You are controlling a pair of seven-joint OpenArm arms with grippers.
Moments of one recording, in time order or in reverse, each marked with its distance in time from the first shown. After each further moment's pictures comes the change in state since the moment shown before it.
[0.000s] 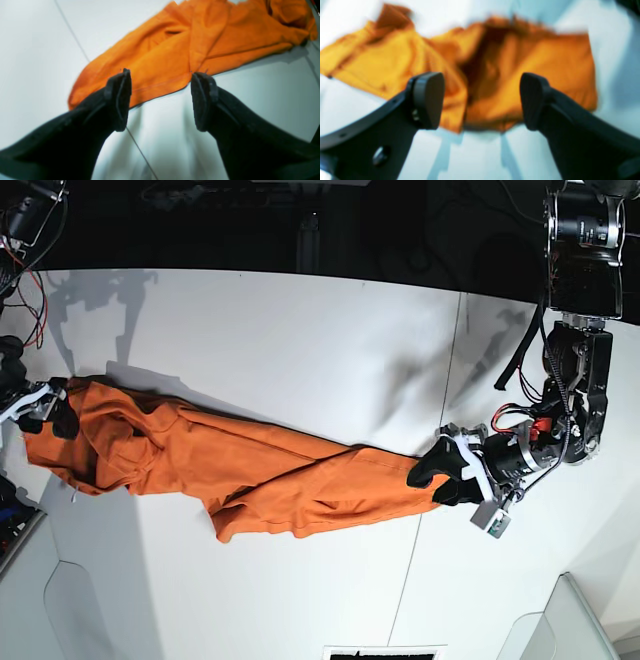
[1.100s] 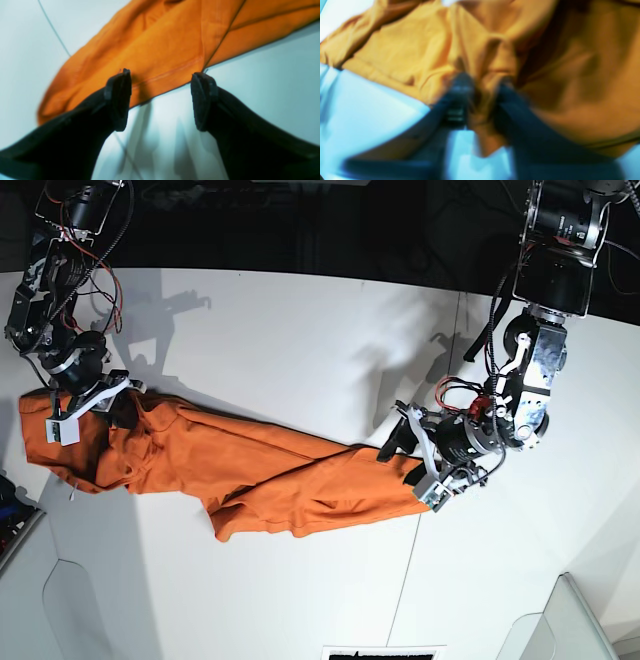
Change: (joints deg) left arm 0.5 4.7 11.1 -3.9 23.8 6.0 -14.2; right arm -0.4 -10.6 -6.7 0.2 -9.4 -3.4 7.5
